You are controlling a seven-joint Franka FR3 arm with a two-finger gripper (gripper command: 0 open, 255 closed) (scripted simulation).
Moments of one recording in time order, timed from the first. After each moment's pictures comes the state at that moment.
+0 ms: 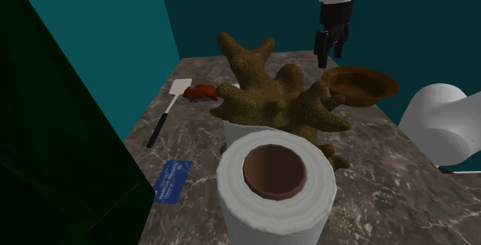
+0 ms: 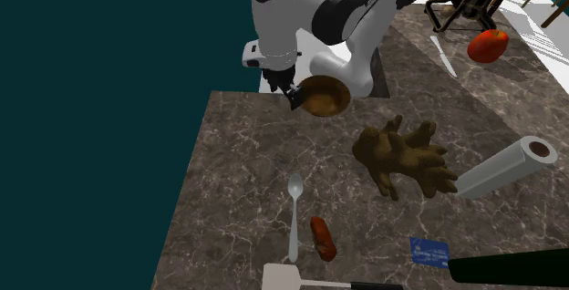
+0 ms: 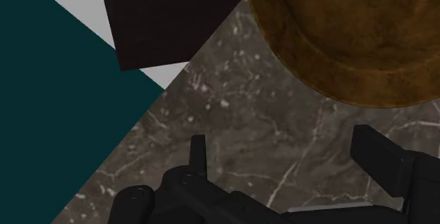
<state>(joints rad) 0.01 -0.82 -0.07 -2.42 -0.05 1.51 0.07</state>
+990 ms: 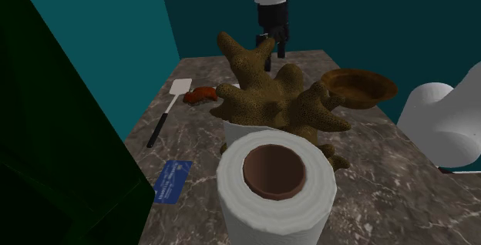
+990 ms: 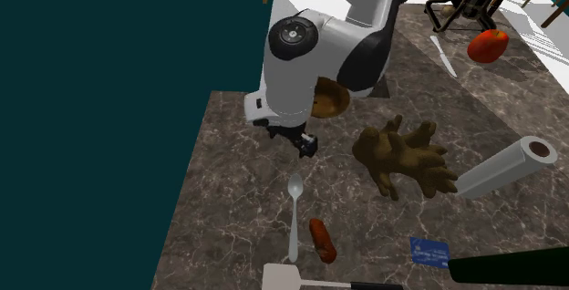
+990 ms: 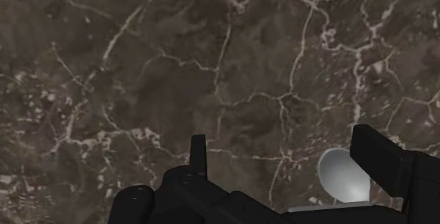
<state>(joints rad) 0.14 -0.45 0.10 -2.14 0.00 1.64 0.11</state>
